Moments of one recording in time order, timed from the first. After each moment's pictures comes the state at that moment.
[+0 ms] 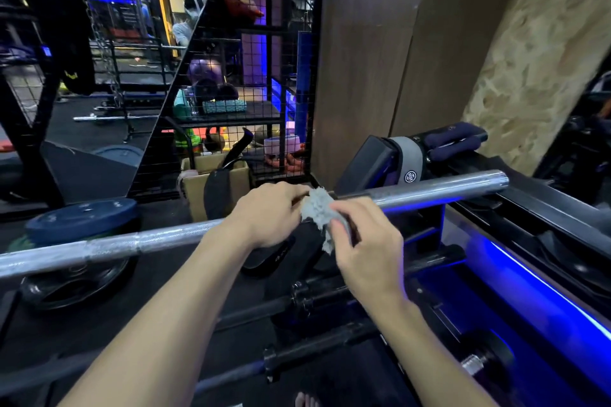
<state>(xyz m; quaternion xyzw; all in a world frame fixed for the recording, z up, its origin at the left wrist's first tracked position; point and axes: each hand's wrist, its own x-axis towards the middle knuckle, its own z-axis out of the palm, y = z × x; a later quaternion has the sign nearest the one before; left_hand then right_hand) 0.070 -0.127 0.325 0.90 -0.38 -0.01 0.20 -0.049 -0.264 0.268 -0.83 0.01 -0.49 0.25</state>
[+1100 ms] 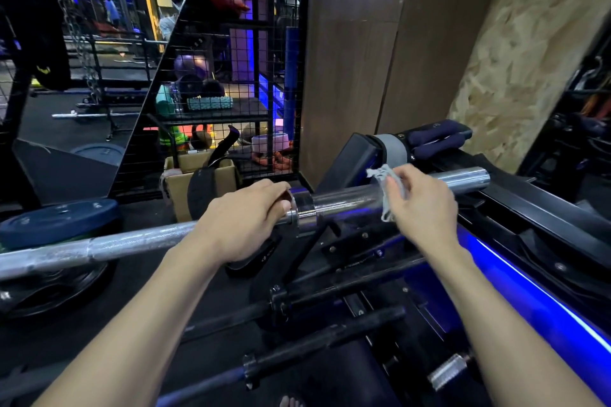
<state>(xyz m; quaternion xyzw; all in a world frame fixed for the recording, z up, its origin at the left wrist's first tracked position) 0.065 -0.132 0.317 0.91 -0.39 0.03 0.15 -0.042 -0.392 0.303 -0.89 0.22 -0.38 0.14</state>
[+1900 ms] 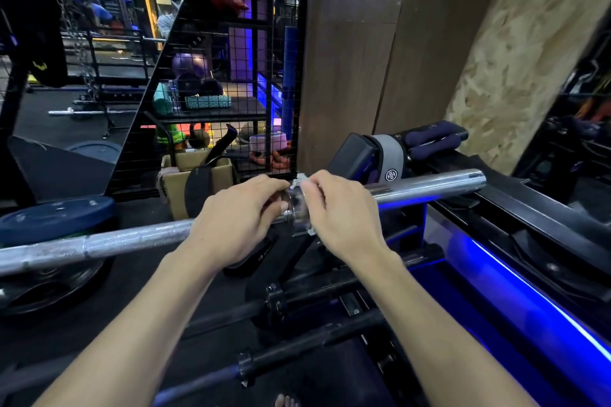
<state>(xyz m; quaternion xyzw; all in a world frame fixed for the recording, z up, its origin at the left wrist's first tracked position) 0.060 -0.128 0.307 0.88 -0.40 0.14 0.22 -0.020 -0.297 0.315 -0.93 0.08 -0.33 0.13</state>
